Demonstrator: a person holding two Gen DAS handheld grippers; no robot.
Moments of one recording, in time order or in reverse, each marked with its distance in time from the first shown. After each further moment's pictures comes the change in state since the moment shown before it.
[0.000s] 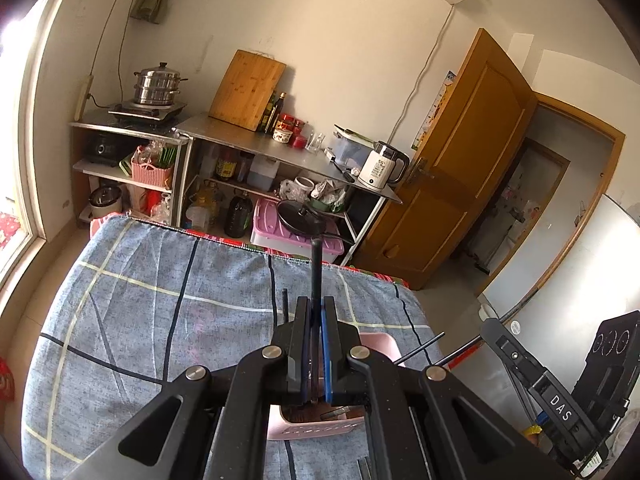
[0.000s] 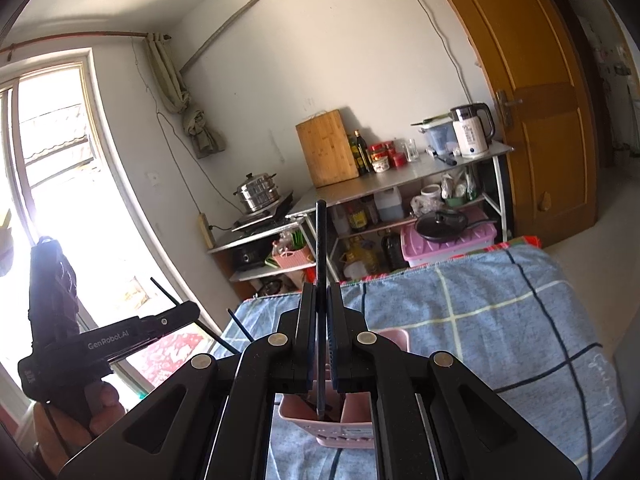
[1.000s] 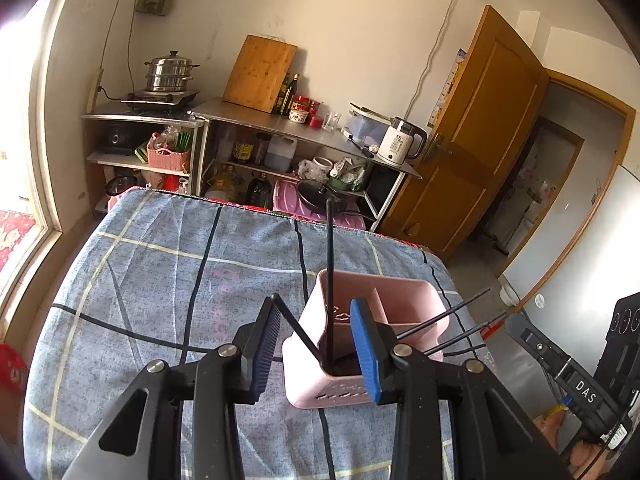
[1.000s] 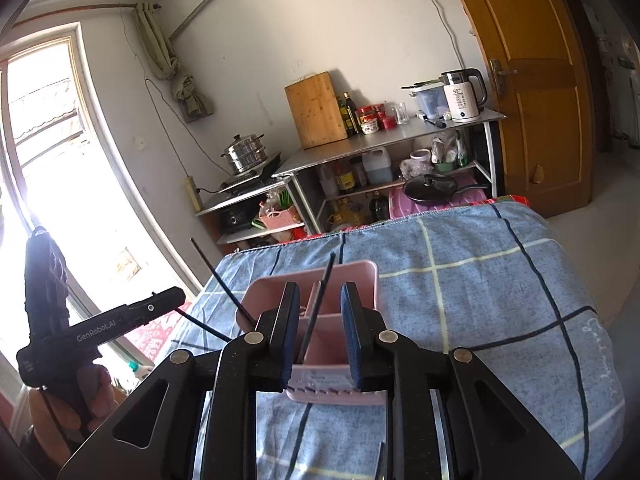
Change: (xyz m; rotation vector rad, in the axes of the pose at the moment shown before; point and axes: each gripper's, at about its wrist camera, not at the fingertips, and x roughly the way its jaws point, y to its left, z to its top) left arm 0.004 0.018 -0.053 0.037 0.041 0.078; right arm -0.006 -0.022 -0.041 -0.016 0.121 -0.034
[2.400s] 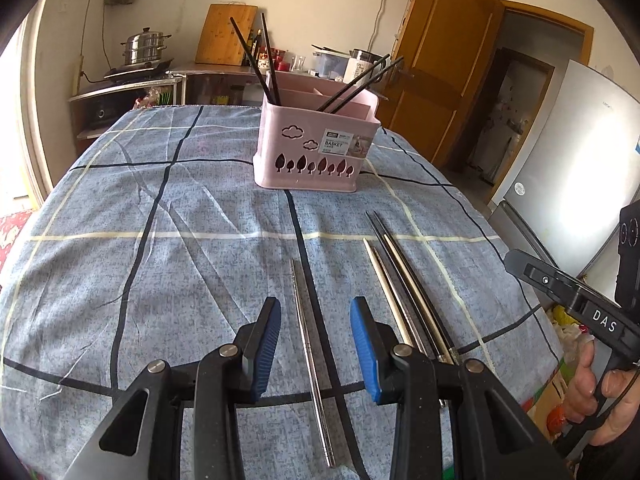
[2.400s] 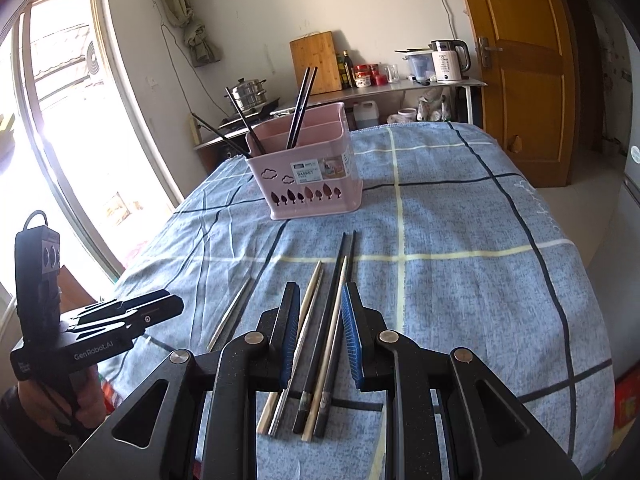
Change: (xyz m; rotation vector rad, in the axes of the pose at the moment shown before) left arm -0.085 -0.033 -0.232 0.144 0.151 -0.021; right arm -0.117 -0.016 -0.167 -0.092 0.144 -0.054
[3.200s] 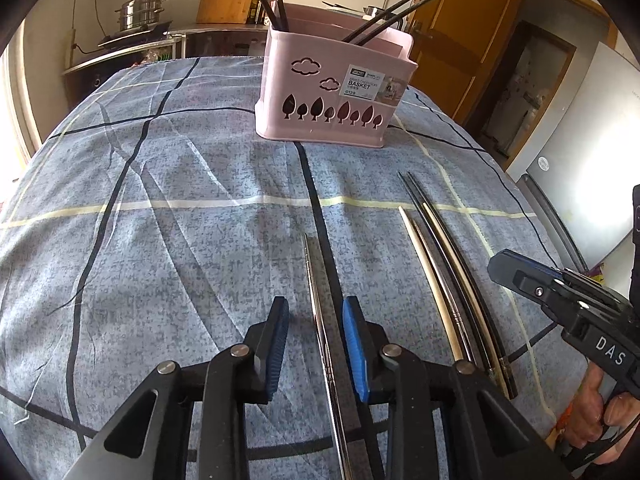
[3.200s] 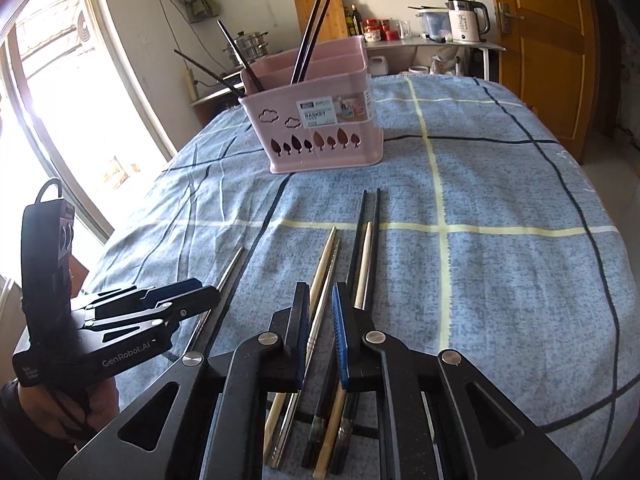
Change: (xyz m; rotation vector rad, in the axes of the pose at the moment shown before) left arm 0.075 0.011 0.008 -0.010 0.153 0.035; right arm 0.073 0.013 -0.003 -0.022 0.175 0.002
